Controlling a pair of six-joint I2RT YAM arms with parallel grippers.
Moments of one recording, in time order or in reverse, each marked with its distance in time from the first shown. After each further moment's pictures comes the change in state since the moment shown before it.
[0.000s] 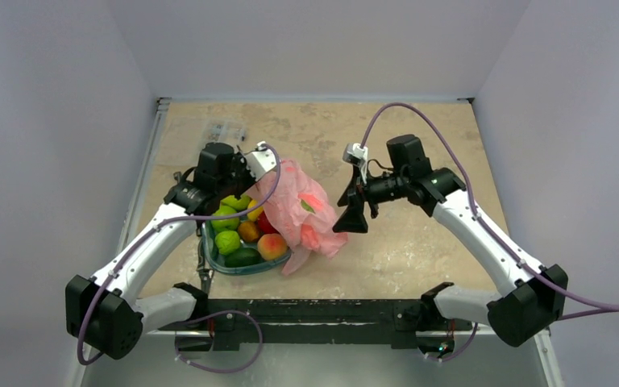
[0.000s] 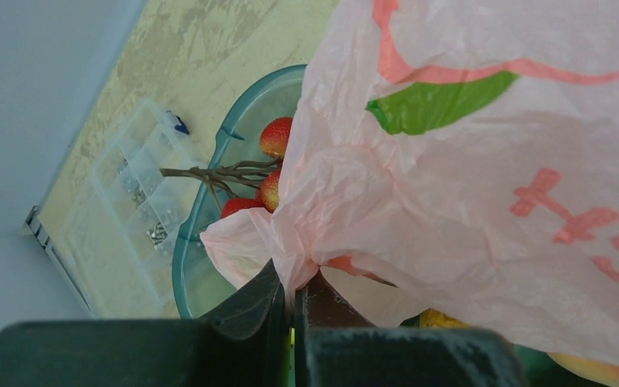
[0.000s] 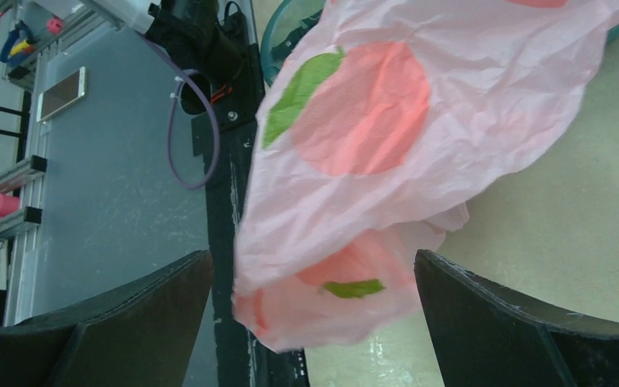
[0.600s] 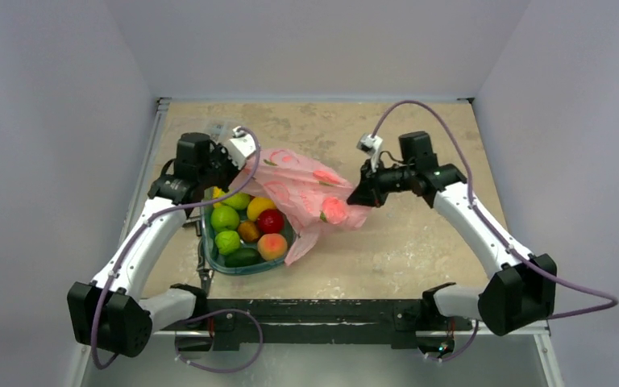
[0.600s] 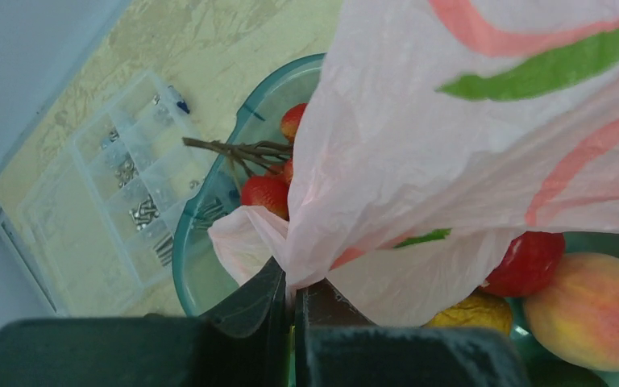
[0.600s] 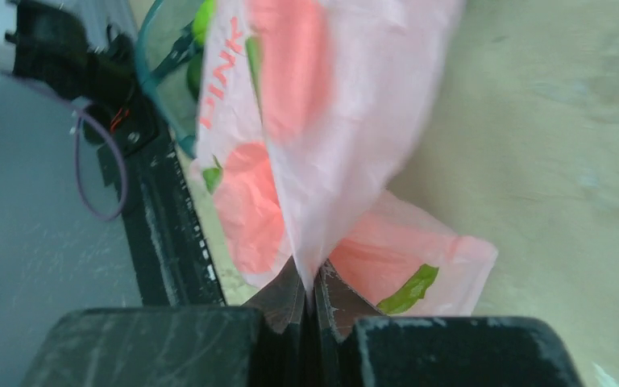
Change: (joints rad) left arm 0.133 0.006 0.050 -0.057 0.124 -0.053; right arm -0.092 0.058 -0.061 0.098 0.122 0.022
